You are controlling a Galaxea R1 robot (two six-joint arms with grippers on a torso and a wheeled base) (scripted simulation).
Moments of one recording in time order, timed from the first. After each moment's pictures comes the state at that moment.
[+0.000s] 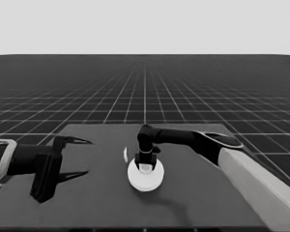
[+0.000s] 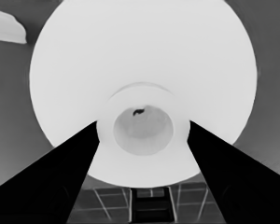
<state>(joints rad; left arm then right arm) -0.34 1.75 -0.42 0.31 0.68 0.35 -0.08 3.07 -1.73 -0.25 -1.51 1.44</state>
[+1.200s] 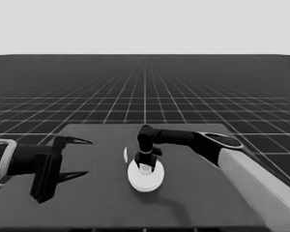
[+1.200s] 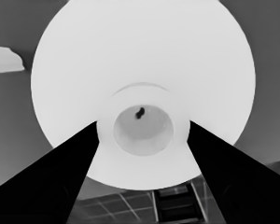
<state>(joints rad) -0.34 1.75 -0.42 0.31 0.68 0.35 -0.08 3.07 -1.73 -0.25 -1.51 1.65</state>
